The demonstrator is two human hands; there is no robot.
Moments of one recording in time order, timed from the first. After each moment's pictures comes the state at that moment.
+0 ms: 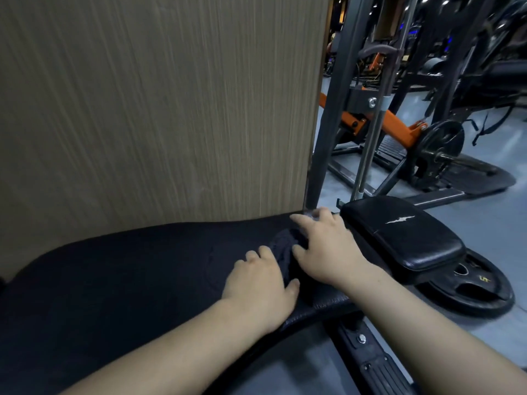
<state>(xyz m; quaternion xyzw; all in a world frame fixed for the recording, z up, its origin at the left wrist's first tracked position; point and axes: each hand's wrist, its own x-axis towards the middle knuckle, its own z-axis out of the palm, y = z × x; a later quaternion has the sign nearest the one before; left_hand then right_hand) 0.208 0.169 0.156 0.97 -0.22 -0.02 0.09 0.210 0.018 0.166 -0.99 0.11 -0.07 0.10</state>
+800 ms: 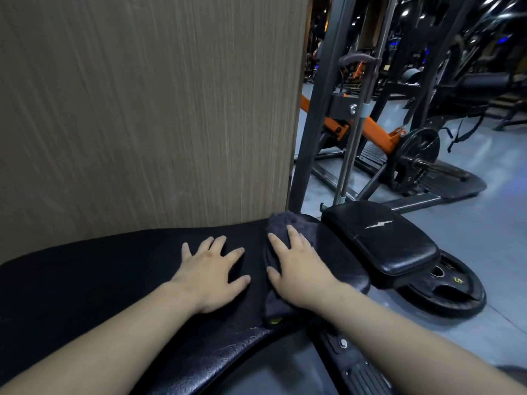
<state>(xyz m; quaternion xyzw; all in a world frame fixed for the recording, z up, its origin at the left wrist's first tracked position) 0.282 0.199 0.130 0.95 -0.30 -0.06 -0.02 0.213 0.013 0.127 -0.99 0.06 -0.01 0.11</state>
